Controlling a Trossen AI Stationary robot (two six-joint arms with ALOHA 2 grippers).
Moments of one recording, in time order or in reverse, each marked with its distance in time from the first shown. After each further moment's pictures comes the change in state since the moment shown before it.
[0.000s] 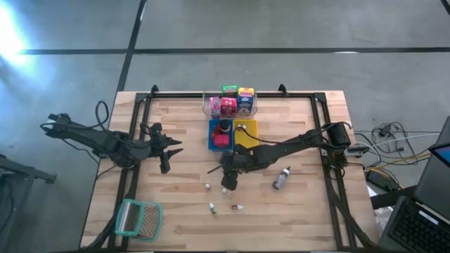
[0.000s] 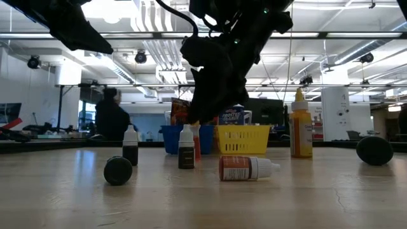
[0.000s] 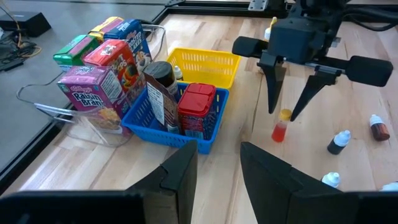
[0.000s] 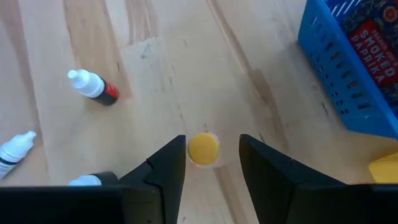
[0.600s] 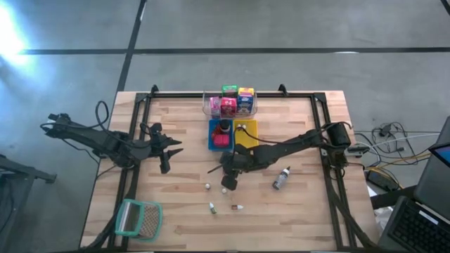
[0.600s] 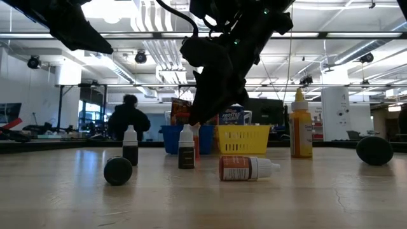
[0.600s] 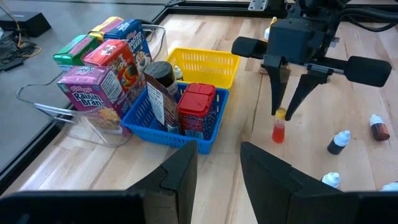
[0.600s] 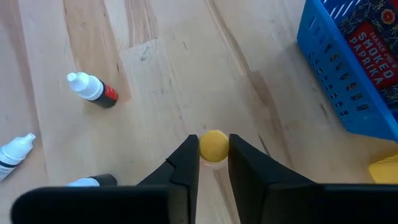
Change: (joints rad) left arm 0.000 0.000 0.000 0.000 0.000 0.000; right arm 0.000 0.001 -0.006 0.013 0.000 0.000
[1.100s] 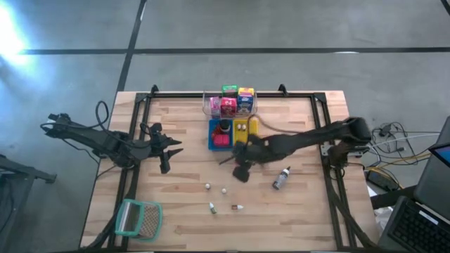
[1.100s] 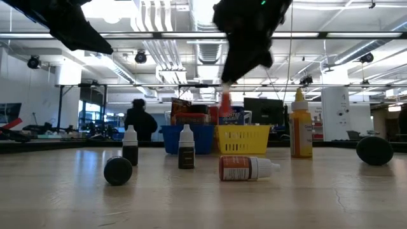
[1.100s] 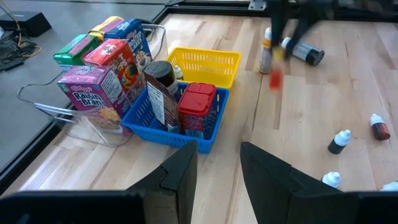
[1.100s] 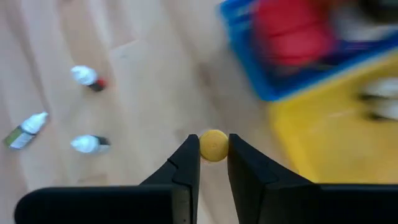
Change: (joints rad) left arm 0.000 0.000 0.000 -0.002 0.000 0.000; right arm -0.011 -0.237 -0.001 -0.280 0.062 0.020
